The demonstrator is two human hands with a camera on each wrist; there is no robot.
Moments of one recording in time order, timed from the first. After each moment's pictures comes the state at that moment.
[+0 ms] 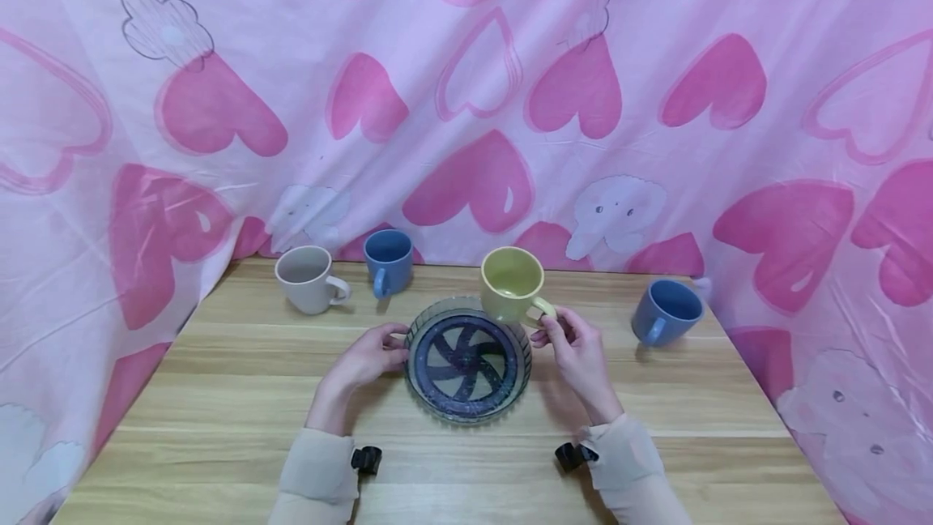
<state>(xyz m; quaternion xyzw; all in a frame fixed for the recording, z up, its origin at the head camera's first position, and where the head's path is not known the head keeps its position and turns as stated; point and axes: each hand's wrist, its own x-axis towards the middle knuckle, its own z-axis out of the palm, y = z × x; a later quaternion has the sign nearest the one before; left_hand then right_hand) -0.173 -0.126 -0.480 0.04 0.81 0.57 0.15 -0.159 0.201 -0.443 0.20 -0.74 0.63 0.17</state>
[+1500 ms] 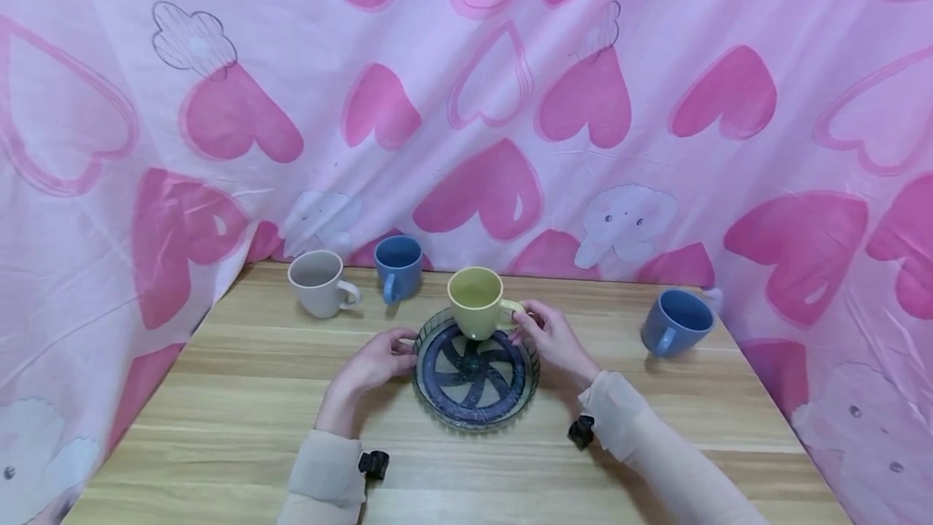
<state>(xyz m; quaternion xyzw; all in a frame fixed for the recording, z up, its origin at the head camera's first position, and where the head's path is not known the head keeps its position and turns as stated) -0.173 -0.128 -0.485 0.05 0.81 0.57 0.14 -0.219 0.186 -0.466 0.25 -0.74 0.62 -0.04</state>
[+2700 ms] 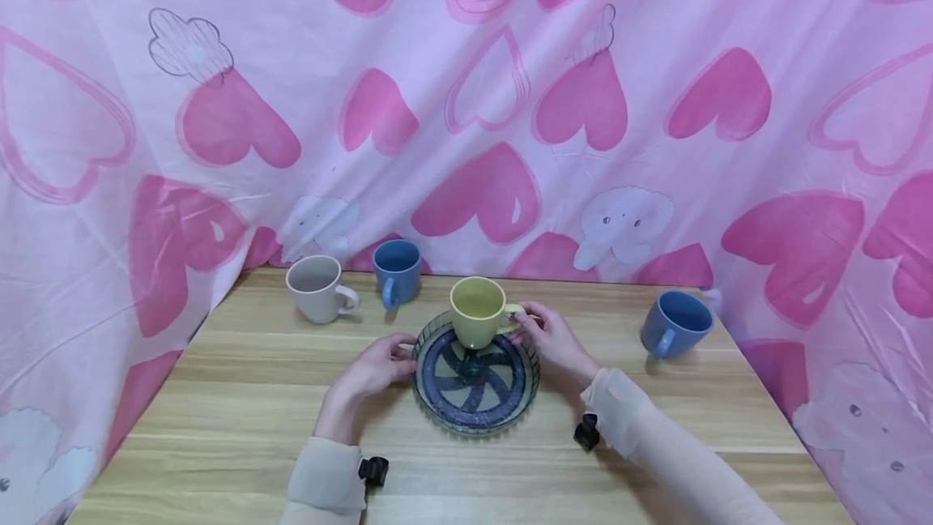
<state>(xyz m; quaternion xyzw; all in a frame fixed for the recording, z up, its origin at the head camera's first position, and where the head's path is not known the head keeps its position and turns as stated) -0.169 -0.126 -0.483 0.04 0.82 0.55 0.14 -0.241 0.193 -0.498 0.19 -0.75 0.63 -0.08</state>
